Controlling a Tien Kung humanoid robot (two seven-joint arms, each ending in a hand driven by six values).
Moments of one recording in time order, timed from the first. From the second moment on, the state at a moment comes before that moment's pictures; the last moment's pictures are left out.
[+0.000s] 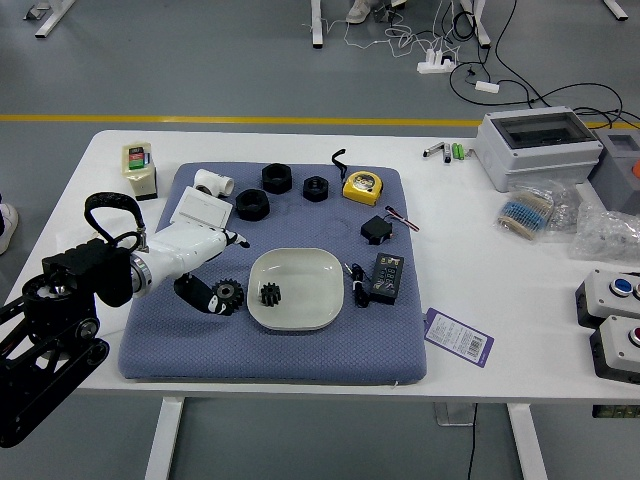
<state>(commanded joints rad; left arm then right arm) -0.48 0.41 -0.94 -1.42 2.15 -0.34 0.15 0.02 -0.24 0.02 0.27 0.48 -0.23 0.13</state>
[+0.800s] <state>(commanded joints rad) -0.47 0.34 -0.94 -1.29 2.15 -0.26 0.13 0.03 -0.24 0.03 0.27 0.48 -0.23 0.13</state>
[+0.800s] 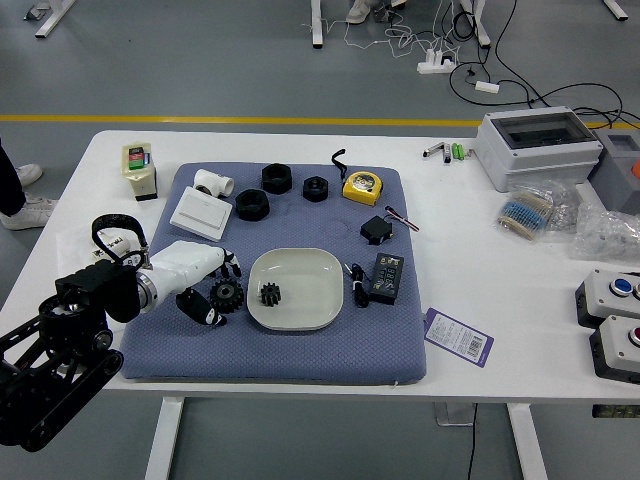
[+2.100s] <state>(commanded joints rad) -0.49 0.30 -1.03 -1.37 2.10 -0.09 0.11 0.04 -0.24 0.02 0.27 0.48 -0.23 0.13</state>
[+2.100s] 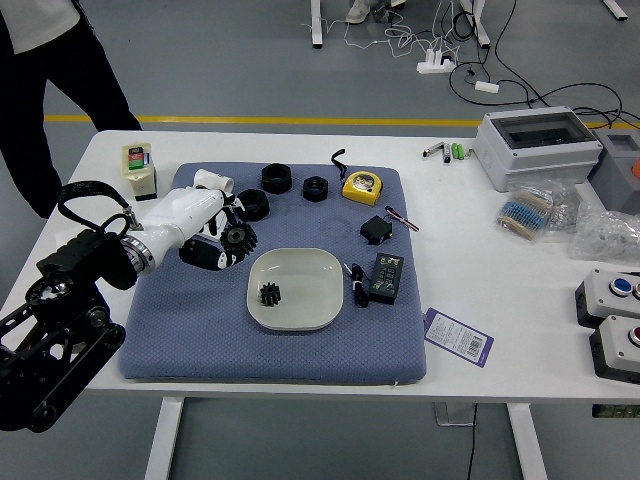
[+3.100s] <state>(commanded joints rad) -0.54 0.16 -0.82 -1.18 2.09 0.07 0.03 0.03 -0.24 0.01 0.28 0.48 -0.23 0.13</state>
